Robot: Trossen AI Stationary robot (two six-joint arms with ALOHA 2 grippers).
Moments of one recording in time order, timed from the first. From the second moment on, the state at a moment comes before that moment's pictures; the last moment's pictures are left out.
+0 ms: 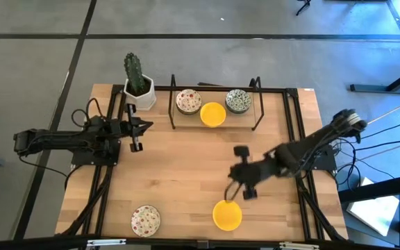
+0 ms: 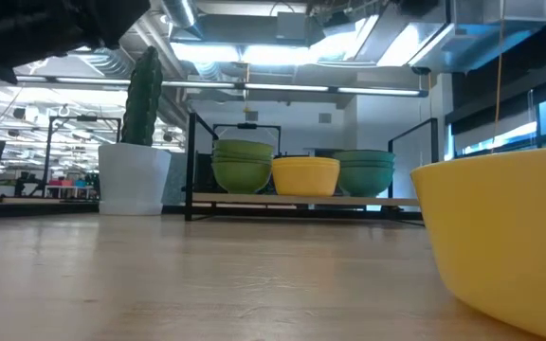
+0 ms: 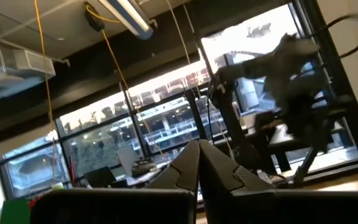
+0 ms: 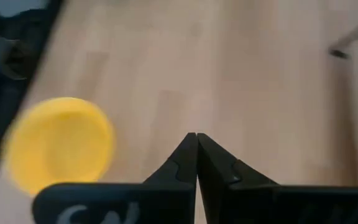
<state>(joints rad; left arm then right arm) 0.20 0.48 0.07 0.84 0.08 0.31 0.48 1.38 1.23 -0.72 0.30 0.18</state>
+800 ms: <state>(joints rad) 0.20 0.48 0.07 0.77 0.08 0.25 0.63 1.74 1.33 -0.66 0.26 0.25</state>
